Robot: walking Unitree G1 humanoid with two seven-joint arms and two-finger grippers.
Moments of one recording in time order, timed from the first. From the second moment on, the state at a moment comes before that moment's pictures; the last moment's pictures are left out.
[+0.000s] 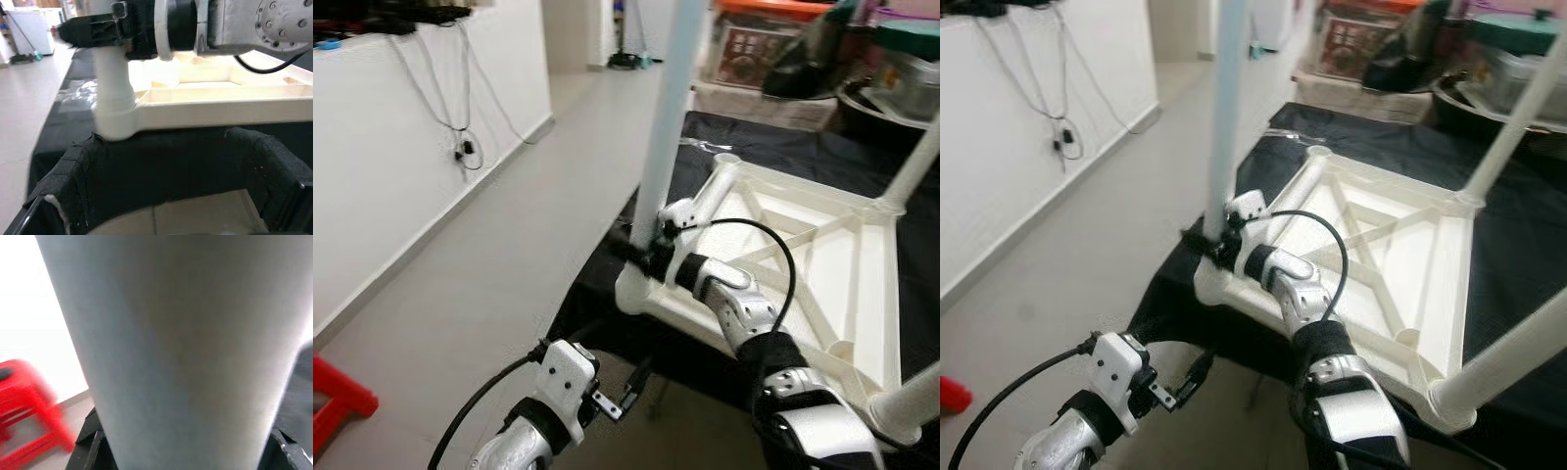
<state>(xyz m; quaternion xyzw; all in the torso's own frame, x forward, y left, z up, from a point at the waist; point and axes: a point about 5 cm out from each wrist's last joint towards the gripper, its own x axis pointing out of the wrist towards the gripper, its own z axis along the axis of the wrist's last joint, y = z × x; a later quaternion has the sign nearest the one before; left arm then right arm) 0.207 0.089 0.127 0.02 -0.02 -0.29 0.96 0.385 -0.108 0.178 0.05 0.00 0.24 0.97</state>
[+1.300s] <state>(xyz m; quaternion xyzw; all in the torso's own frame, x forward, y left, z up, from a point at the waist) 0.209 0.089 0.128 0.02 -0.03 -0.29 0.96 0.354 -0.131 0.174 0.09 0.02 0.48 0.87</state>
